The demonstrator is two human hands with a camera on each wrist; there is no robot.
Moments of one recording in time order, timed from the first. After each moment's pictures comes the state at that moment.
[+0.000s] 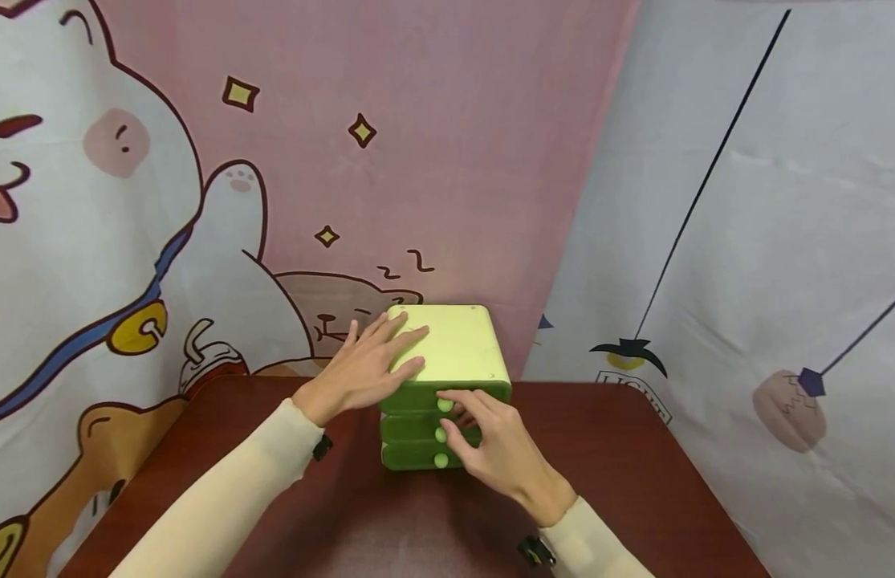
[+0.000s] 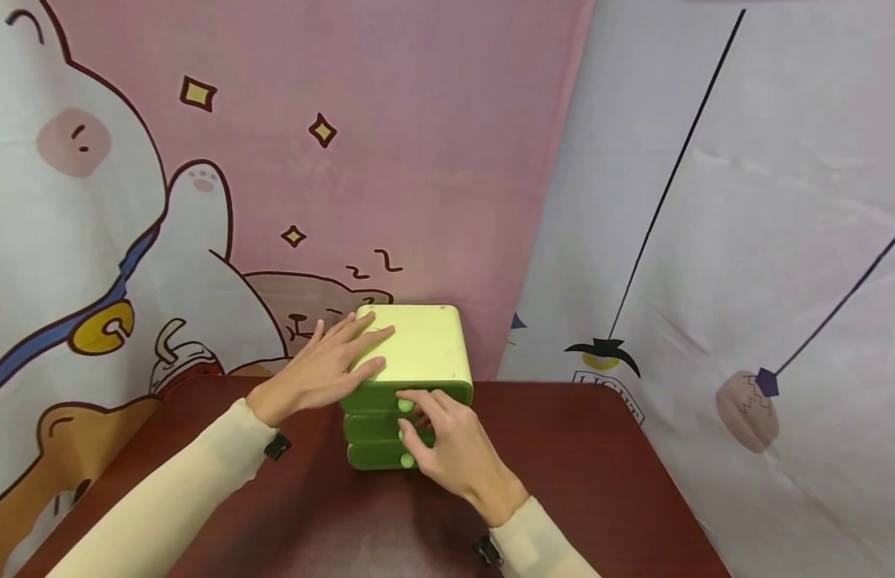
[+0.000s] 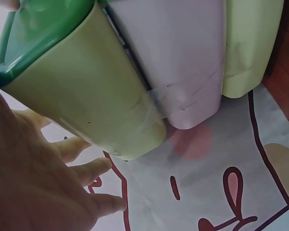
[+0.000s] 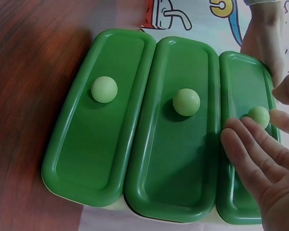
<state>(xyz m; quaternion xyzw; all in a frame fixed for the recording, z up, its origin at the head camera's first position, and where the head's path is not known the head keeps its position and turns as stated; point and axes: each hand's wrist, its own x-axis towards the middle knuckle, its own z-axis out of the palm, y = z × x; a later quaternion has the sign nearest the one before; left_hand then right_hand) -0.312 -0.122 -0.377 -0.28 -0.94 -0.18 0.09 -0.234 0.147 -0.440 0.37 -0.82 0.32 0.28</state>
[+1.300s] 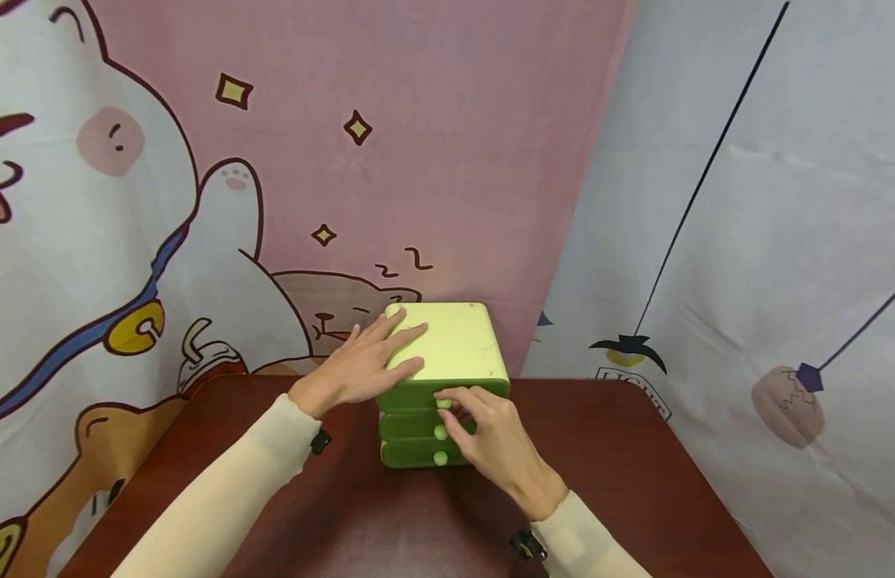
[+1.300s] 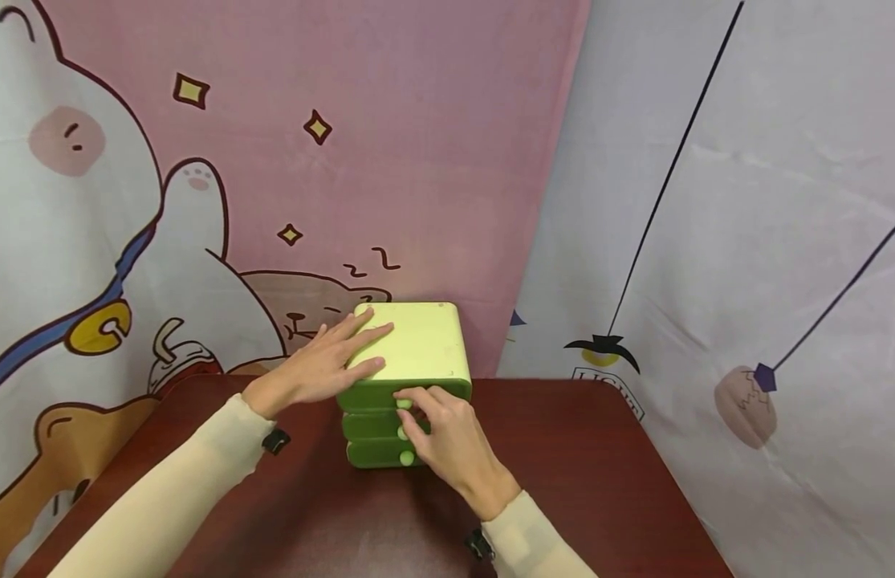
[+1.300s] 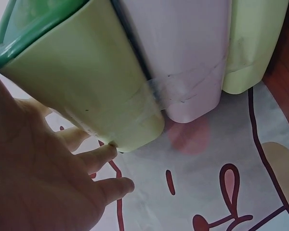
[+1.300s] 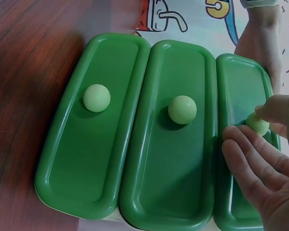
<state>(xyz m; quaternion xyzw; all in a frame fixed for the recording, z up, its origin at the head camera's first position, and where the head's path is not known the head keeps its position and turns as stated) -0.317 -0.127 -0.372 -0.28 -0.94 -0.20 0.03 -0.239 0.141 -0.439 0.35 -0.82 0.29 0.34</state>
